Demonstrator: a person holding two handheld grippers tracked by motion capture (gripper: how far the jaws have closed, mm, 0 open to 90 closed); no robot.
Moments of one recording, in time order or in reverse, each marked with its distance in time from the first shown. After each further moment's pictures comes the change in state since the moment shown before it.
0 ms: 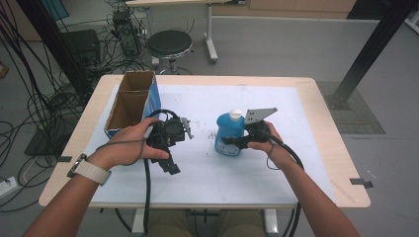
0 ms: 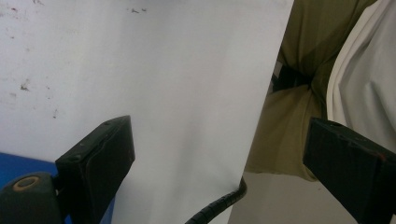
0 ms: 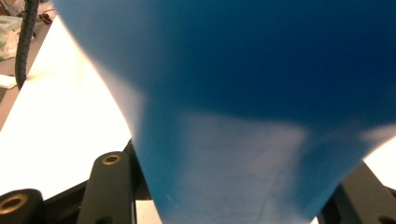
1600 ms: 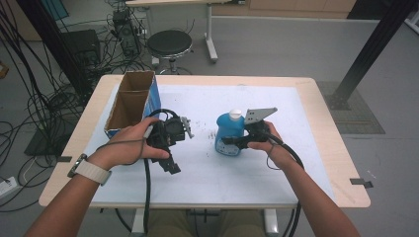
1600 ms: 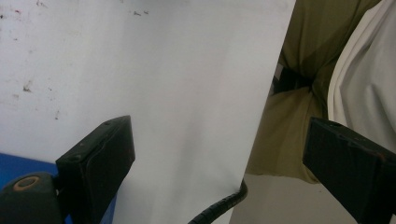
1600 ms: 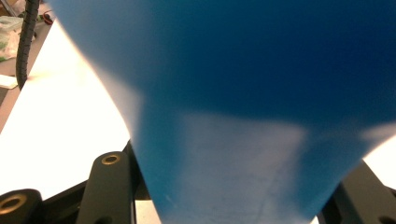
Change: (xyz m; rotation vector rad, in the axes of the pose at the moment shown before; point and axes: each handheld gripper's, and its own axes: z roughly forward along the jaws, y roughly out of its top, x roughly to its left) left arm 0.001 0.001 0.000 -0.007 0.003 -0.002; right arm 0.000 0.000 0.000 0.000 0.004 0.003
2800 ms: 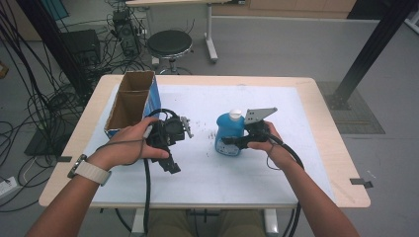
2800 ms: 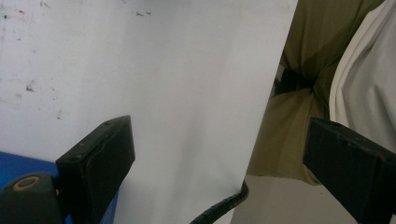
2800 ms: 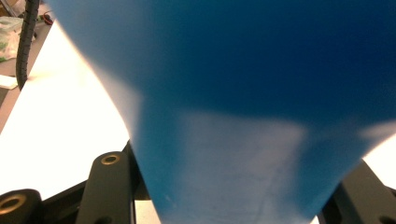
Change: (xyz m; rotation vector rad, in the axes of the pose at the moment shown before) left arm 0.000 -0.001 -0.001 -0.006 0.005 -0.005; right arm 0.000 0.000 0.000 -0.001 0.000 0.003
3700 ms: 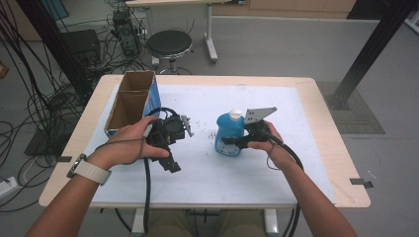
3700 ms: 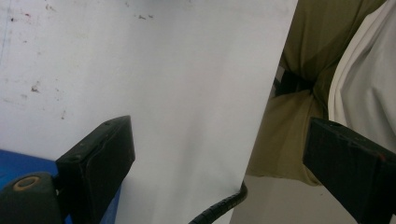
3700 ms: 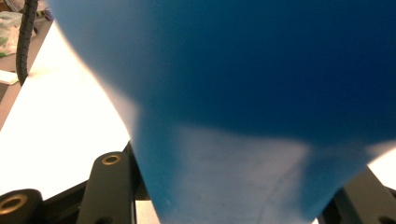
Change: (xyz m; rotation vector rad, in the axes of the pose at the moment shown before) left arm -0.001 0.002 -0.005 -0.003 0.008 -0.005; right arm 0.000 0.002 0.000 0.009 0.003 -0.016
